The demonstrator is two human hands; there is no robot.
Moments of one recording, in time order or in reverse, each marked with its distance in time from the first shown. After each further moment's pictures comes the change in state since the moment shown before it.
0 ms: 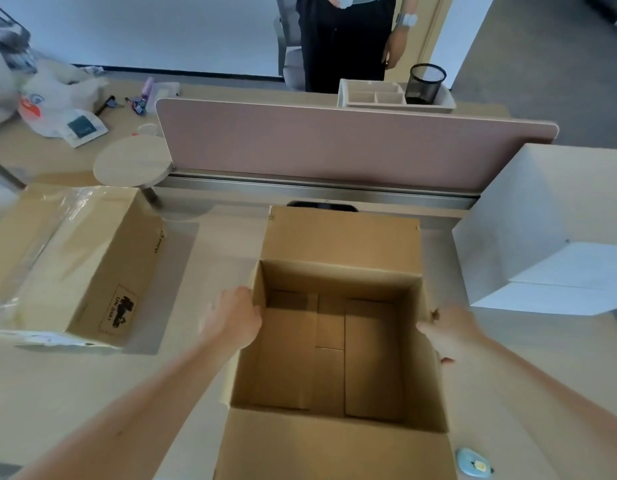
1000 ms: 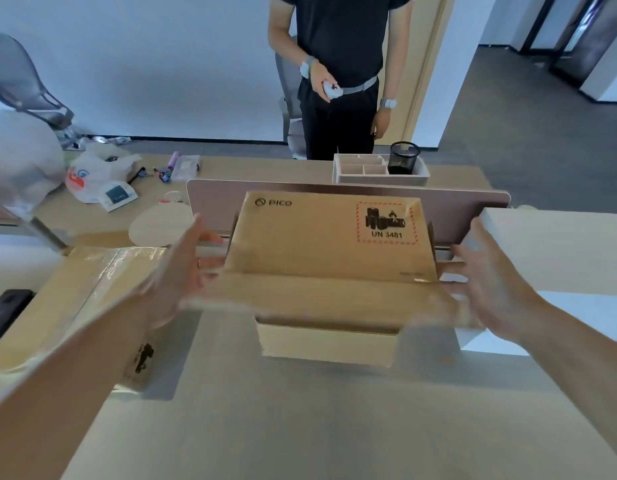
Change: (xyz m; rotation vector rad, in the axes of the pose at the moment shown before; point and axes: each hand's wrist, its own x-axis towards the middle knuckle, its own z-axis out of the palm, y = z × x) left_hand -0.020 -0.007 -0.192 -1.214 -0.036 0.160; right_hand -0.089 -0.083 -0.158 0.924 -0.154 -0.253
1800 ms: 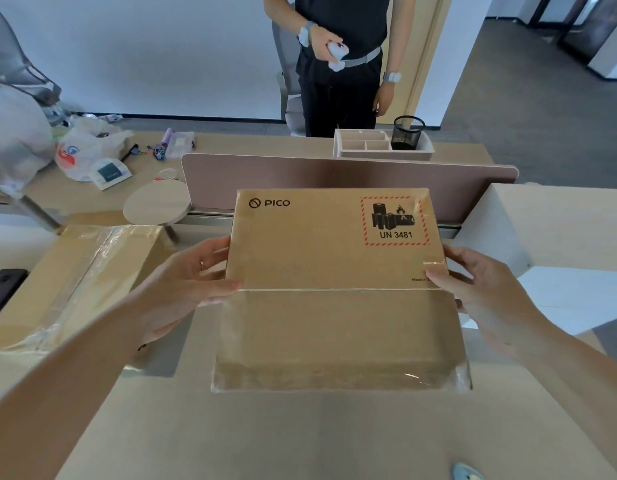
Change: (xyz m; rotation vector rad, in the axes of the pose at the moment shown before) left_hand -0.036 -0.040 -0.003 0.093 -0.310 0.073; right_hand -0.013 0.056 0.001 -0.159 0.025 -0.294
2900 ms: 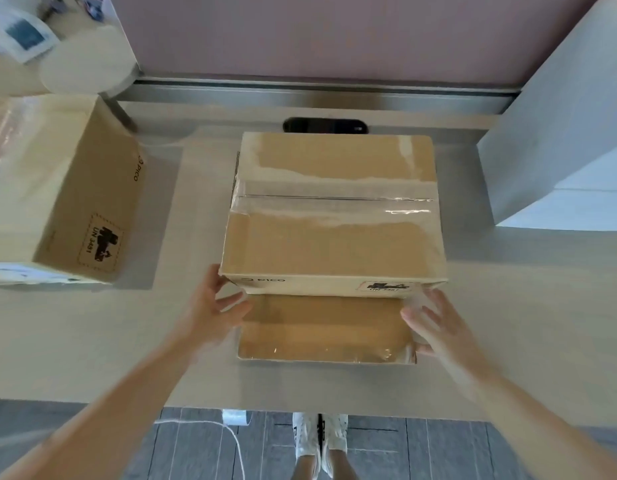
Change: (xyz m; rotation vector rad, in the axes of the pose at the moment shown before) left_hand -0.017 -0.263 0.045 0.025 0.220 -0.257; right_hand -0.076 0.237 0.074 -0.049 -0.087 0.372
